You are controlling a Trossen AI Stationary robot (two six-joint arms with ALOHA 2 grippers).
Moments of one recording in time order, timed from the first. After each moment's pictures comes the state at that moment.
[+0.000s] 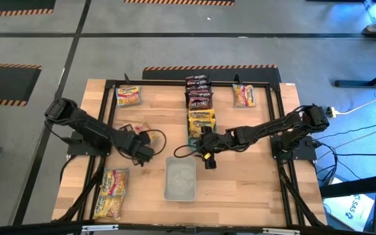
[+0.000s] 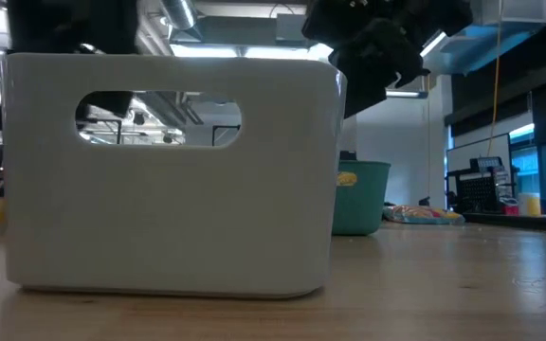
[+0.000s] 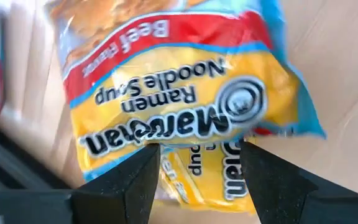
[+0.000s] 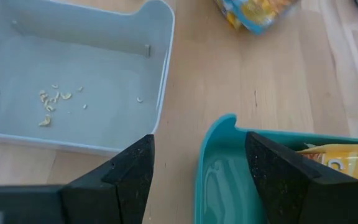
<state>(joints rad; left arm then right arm) -0.30 1.44 0.81 -1.07 -0.34 -0.80 0.16 1.66 1.03 -0.15 0.12 -0.06</state>
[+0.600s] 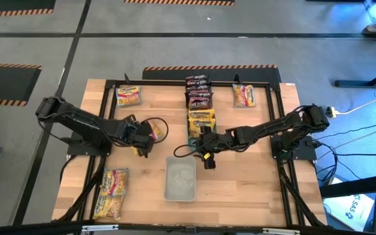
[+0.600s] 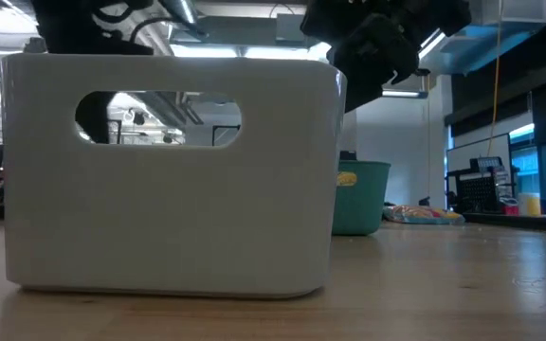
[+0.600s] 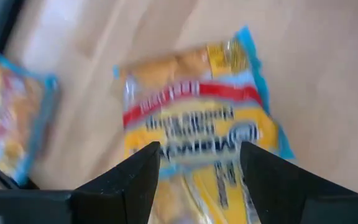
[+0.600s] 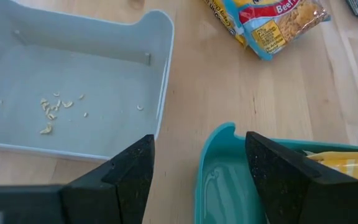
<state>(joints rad) -0.22 1.28 0.87 -1.01 -0.46 -0.70 0.16 1.66 1.03 -0.12 0.12 -0.06</state>
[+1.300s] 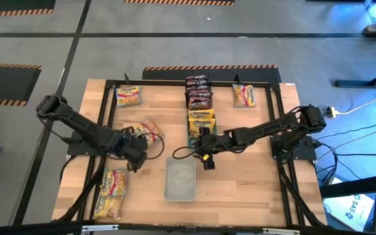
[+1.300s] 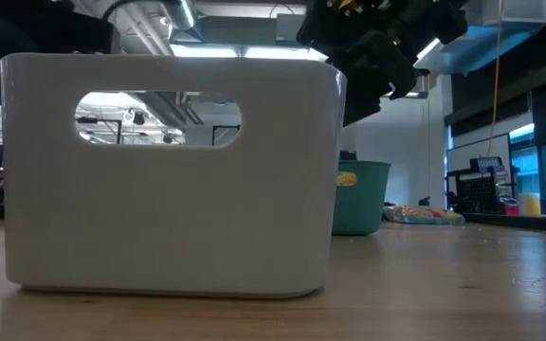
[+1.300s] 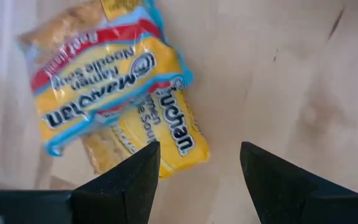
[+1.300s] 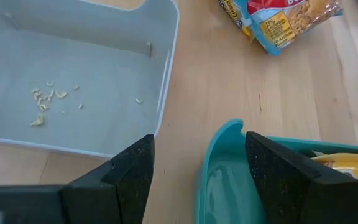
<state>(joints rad) -0.42 1.27 0.86 -1.05 -0.31 -0.69 0.16 1.70 1.03 -0.11 0.12 -0.08</state>
